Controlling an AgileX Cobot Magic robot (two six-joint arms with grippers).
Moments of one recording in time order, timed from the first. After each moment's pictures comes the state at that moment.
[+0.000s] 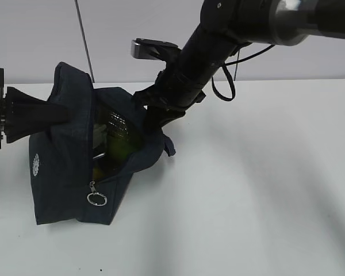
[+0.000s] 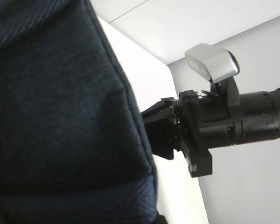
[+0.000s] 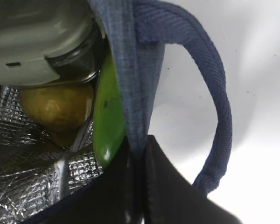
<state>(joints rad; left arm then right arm) 0.09 1.46 -0.69 -1.51 1.09 1.14 0.44 2.16 -1.84 0.54 1.02 -0.41</state>
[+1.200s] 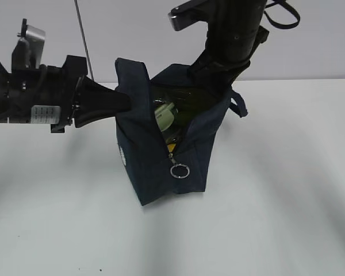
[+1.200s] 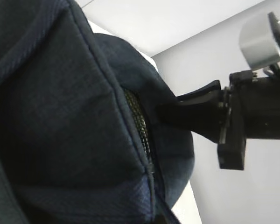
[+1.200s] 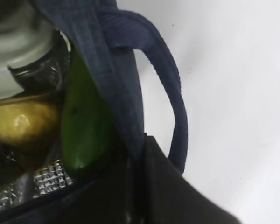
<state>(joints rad) -0.22 1.59 -0.83 -1.69 0.90 1.17 0.44 2.02 -1.94 -0.14 1.25 -0.14</state>
